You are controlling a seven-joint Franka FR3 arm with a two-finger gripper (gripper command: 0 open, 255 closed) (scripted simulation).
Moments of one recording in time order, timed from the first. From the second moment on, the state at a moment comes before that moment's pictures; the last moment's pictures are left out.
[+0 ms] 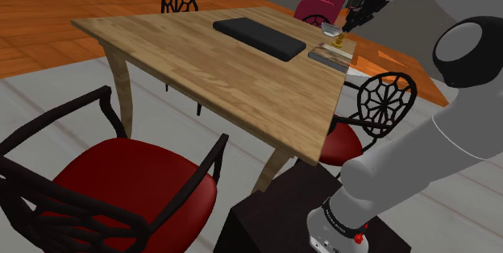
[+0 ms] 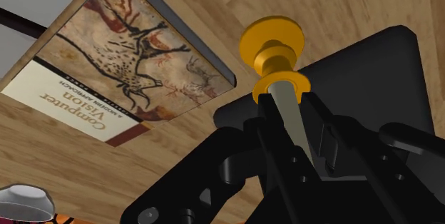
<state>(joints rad) -0.44 -0.16 -0.31 -1.65 0.16 1.87 -0.54</state>
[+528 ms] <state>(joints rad) -0.44 -0.20 -0.30 -1.79 0.15 1.99 -0.55</state>
